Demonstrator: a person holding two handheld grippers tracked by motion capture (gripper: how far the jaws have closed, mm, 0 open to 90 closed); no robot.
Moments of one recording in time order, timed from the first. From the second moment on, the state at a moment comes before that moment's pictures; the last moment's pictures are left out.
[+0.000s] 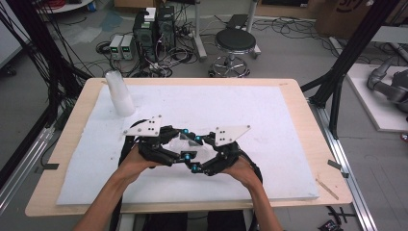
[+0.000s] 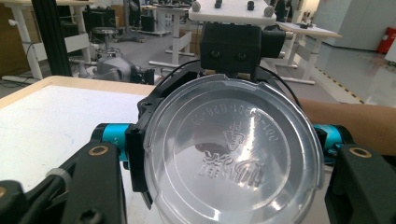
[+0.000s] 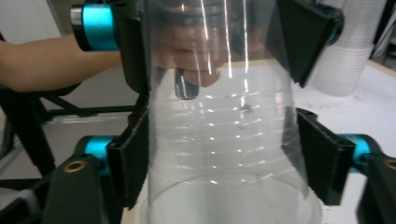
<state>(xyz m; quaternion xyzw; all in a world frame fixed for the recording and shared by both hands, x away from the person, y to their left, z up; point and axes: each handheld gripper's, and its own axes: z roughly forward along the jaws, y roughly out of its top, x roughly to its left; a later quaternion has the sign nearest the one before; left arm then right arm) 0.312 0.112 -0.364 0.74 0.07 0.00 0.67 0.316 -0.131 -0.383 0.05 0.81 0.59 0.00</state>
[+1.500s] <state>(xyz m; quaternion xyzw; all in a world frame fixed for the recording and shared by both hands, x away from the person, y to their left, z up) 0.311 0.131 -0.351 0.93 0.11 0.01 0.35 0.324 -0.121 -0.339 0.01 0.96 0.27 0.00</state>
